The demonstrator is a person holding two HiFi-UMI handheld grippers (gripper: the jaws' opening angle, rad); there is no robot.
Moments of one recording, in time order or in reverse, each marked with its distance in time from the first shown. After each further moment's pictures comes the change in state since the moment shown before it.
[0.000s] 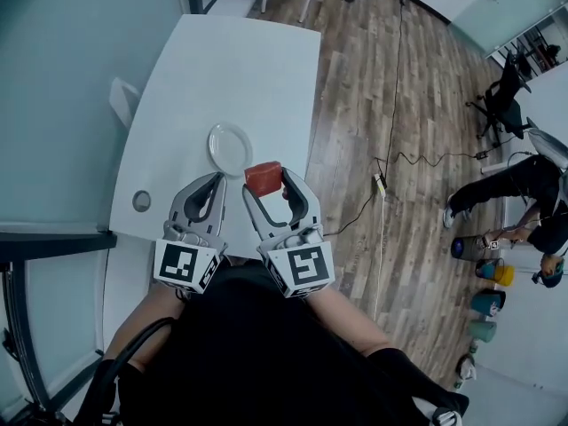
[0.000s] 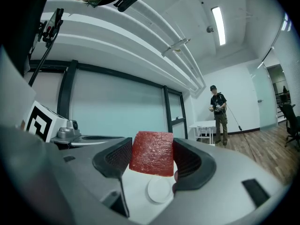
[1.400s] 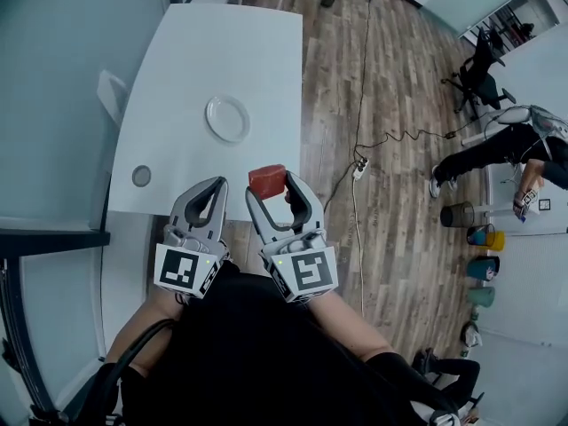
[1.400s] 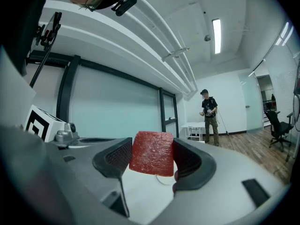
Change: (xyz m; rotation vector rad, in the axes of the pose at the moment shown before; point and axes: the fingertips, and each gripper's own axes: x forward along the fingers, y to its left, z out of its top) left arm -0.095 -0.029 -0.004 -0.031 -0.034 -0.126; right arm -0.075 0.070 -0.006 -0.005 0.023 -0.145
